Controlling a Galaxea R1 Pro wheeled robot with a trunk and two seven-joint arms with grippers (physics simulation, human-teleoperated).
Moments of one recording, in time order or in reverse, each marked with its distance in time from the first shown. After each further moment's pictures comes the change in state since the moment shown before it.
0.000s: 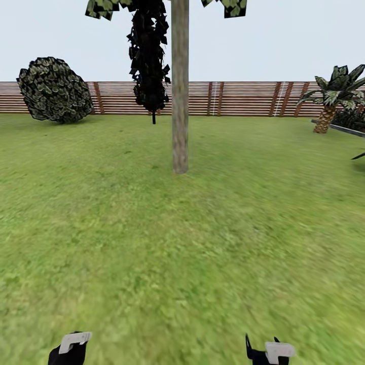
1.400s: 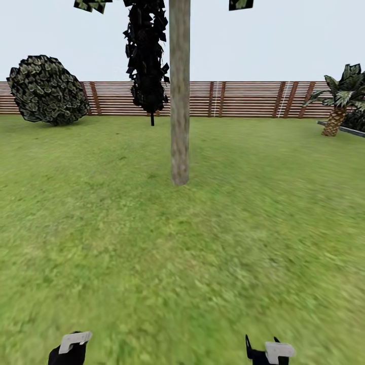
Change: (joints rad) left arm 0.000 0.000 0.000 0.000 0.000 0.000 0.000; right arm 0.000 0.000 0.000 0.000 0.000 0.000 0.000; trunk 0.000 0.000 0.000
